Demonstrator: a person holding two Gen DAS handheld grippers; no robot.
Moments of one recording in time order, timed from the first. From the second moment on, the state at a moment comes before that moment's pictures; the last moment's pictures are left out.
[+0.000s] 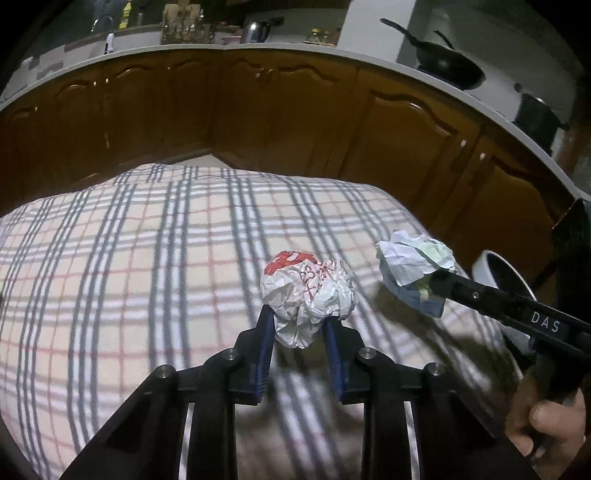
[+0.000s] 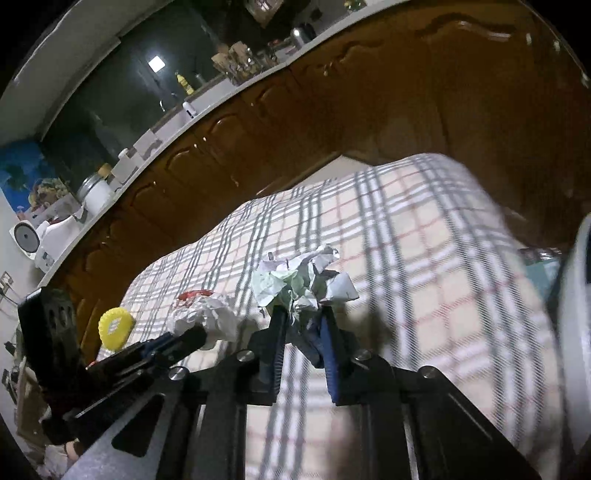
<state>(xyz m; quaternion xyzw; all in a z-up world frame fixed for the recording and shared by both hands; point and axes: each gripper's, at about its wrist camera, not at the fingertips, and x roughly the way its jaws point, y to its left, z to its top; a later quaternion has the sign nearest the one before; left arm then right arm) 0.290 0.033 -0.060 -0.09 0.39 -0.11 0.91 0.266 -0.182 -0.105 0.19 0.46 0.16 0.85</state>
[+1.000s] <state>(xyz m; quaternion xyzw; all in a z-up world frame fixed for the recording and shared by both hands) 0.207 -0.088 -0.034 -0.03 0.38 -0.20 0.90 0.135 -0.287 -0.055 0.19 0.40 0.07 0.90</state>
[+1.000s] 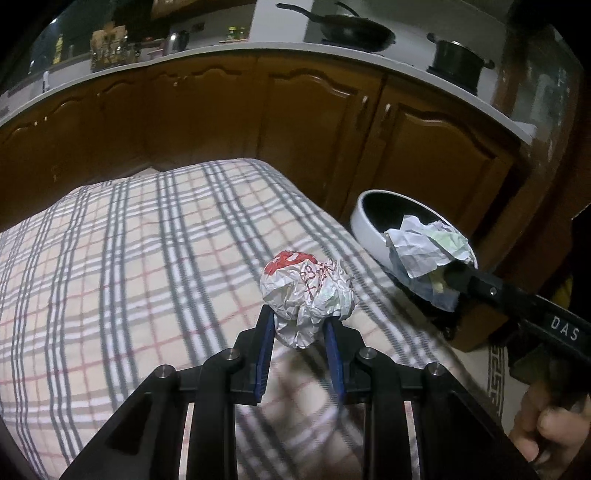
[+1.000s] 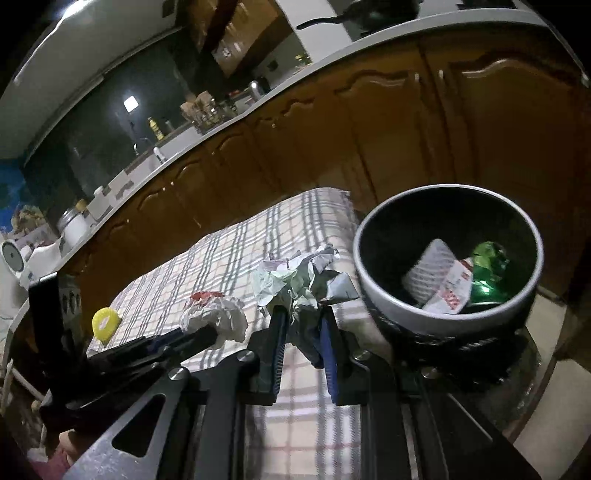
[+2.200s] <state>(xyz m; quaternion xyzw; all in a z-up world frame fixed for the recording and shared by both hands) 0.238 -0.176 -0.024 0.02 0.38 -0.25 0.89 0.114 -0.372 -0.051 0.21 0.38 -0.02 0.90</state>
